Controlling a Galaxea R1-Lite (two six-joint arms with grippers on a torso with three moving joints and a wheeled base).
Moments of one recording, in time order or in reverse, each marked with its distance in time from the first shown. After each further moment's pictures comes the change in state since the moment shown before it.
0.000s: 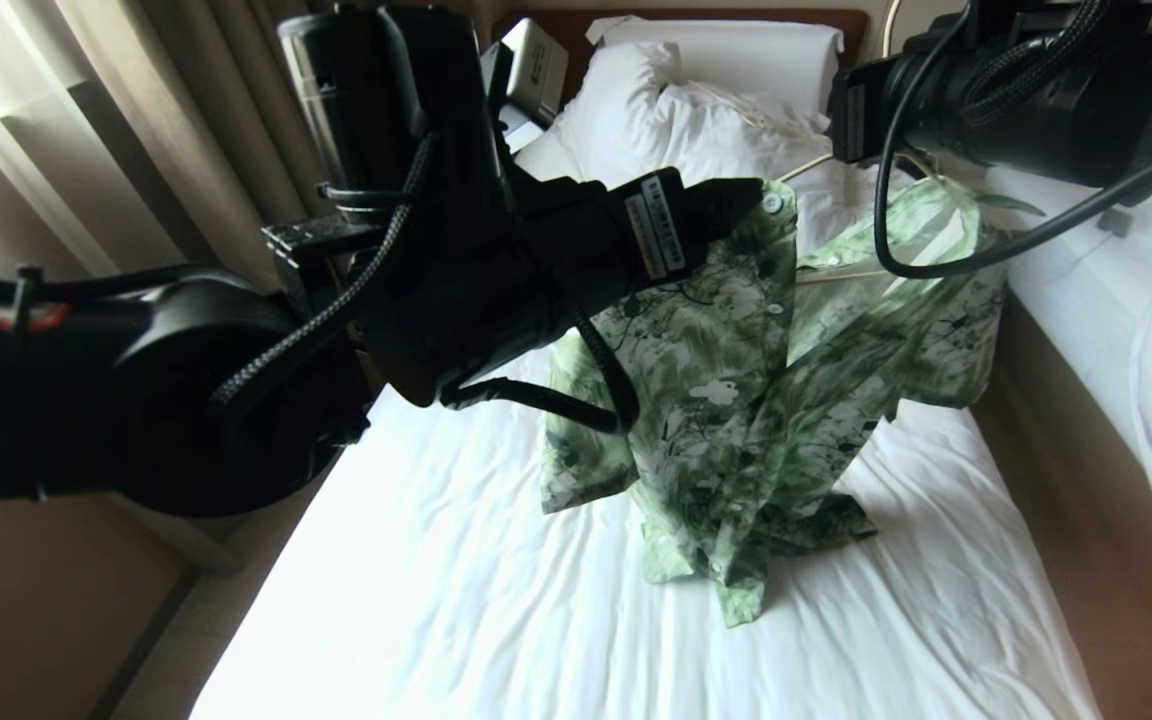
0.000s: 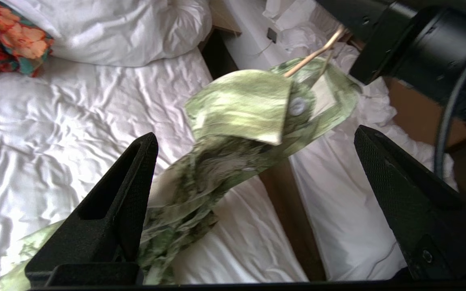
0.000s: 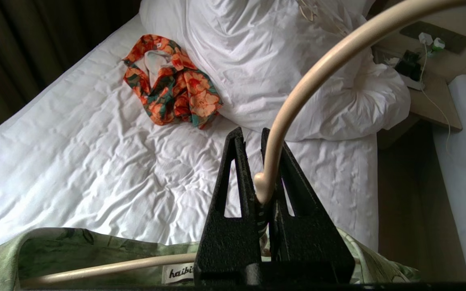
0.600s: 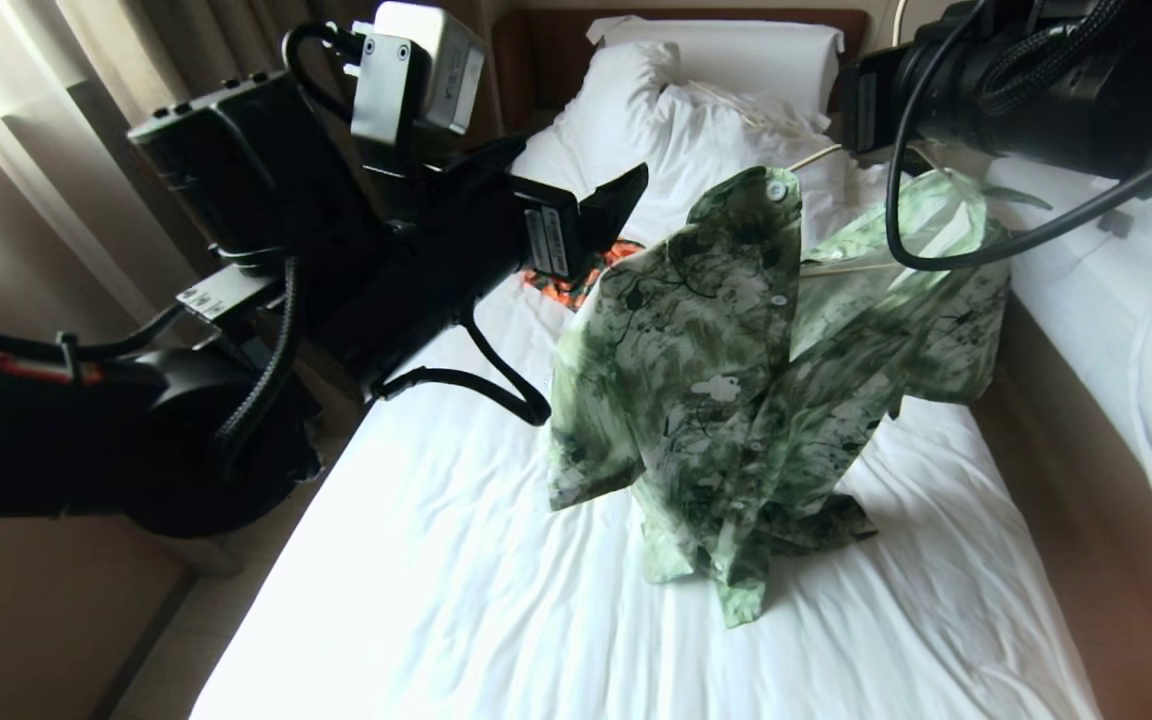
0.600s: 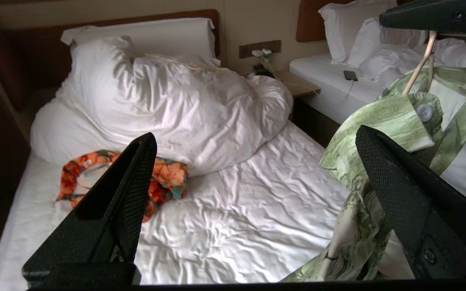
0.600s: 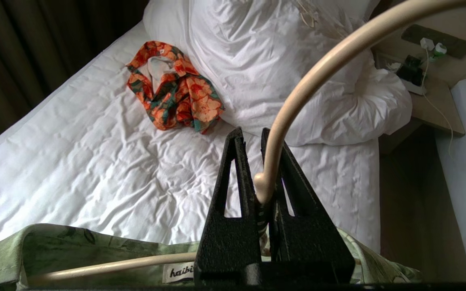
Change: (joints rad) left arm 0.174 -0.023 0.202 -0.441 -0.104 0.559; right arm -0.006 -0.011 -0.003 0.001 0.020 0.002
